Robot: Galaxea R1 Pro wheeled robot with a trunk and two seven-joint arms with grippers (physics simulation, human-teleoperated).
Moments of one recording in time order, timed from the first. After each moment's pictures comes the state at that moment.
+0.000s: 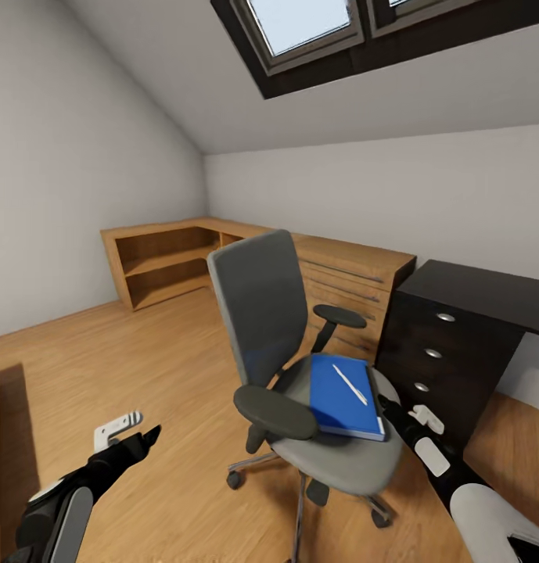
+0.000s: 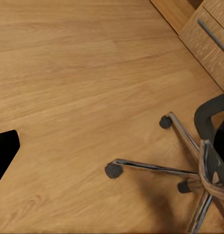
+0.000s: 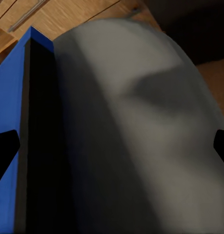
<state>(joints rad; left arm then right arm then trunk) -0.13 -0.03 0.27 -1.59 0.32 0.68 0.02 -0.71 -0.14 -0.30 -0.34 -0.60 0.02 0.19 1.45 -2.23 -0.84</state>
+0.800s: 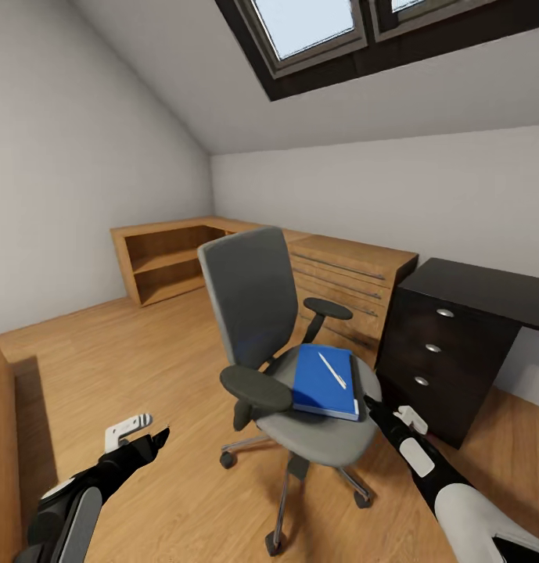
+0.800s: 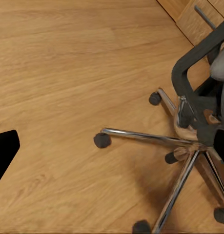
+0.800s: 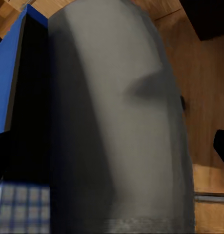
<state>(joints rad) -0.13 -0.02 0.22 -1.57 0.32 0.68 0.02 -0.71 -0.09 -0.29 -0.33 -0.60 0.02 0.19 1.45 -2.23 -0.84</state>
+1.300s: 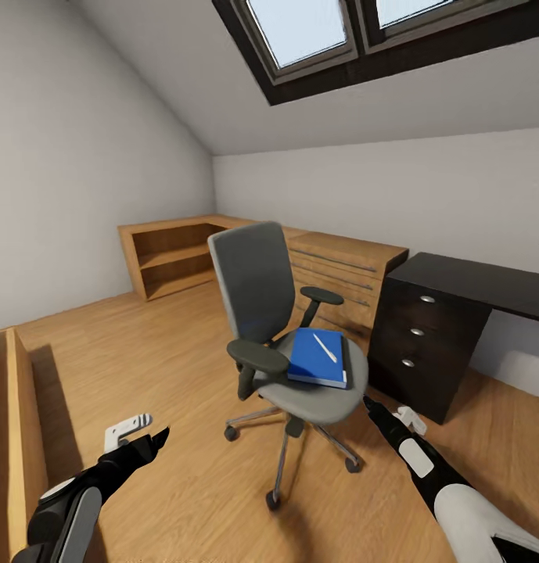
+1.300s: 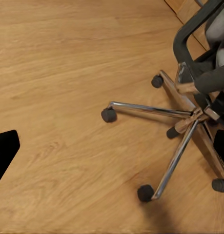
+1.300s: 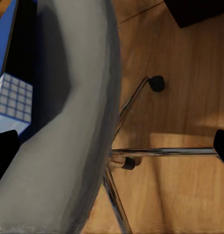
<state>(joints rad) -0.13 -0.02 0.22 -1.57 0.32 0.68 0.02 -0.71 -0.09 -0.29 -0.33 -0.60 0.02 0.19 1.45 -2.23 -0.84</state>
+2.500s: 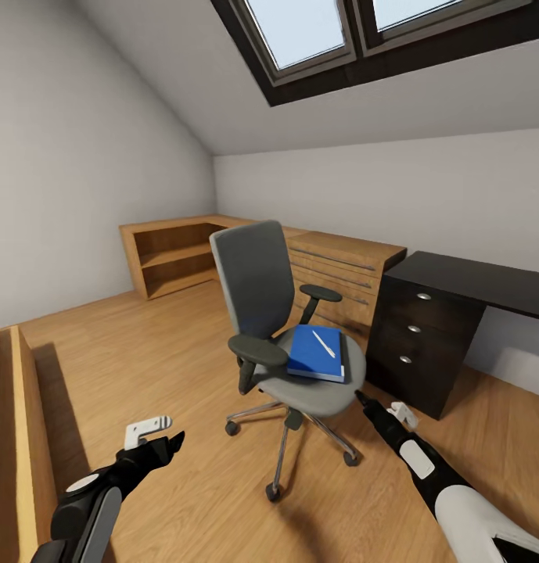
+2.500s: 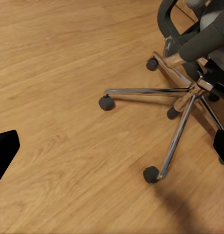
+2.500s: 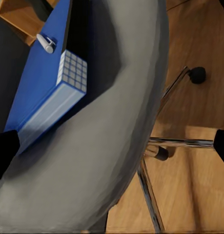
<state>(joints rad) -0.13 -0.03 0.11 -1.57 0.23 0.68 0.02 -0.71 -0.09 -0.29 -0.32 -0.60 0.04 0.37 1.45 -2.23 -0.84</state>
